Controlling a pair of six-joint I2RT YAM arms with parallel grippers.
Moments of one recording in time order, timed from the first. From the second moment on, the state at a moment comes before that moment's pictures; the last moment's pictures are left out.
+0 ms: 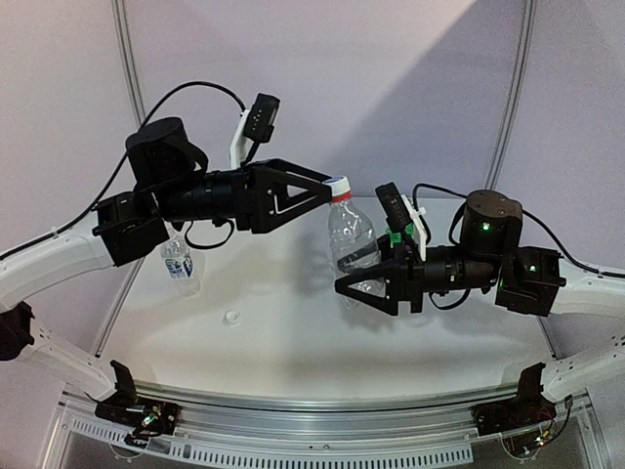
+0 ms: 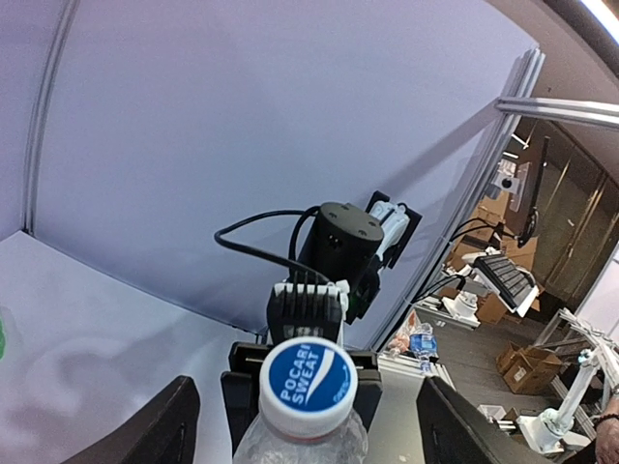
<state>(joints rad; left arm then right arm) -0.99 1.30 1.28 0.13 0.57 -0.52 1.10 1.13 0.94 0.10 -0.43 0.36</state>
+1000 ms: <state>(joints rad) -0.97 1.40 1.44 -0.02 0.48 -0.51 1.11 1.19 1.04 -0.07 -0.16 0.26</state>
